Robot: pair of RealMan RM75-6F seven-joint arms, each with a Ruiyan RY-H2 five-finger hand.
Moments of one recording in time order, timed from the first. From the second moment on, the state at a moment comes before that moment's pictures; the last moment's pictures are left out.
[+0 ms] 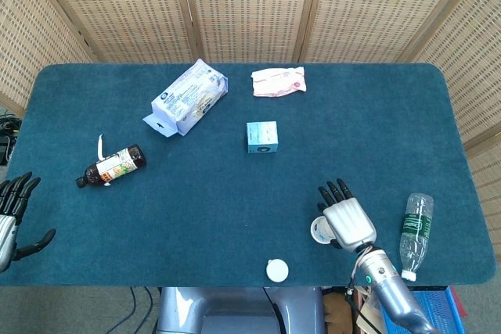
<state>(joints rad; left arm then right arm) -0.06 -1.12 -0.01 -1.54 1.60 1.57 -0.15 0.53 -1.27 0.02 -2.01 -1.08 1.17 -0.90</state>
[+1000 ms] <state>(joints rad) -0.06 -1.12 -0.01 -1.54 1.60 1.57 -0.15 0.56 -1.27 -0.01 -2.02 -1.03 1.20 -0.93</state>
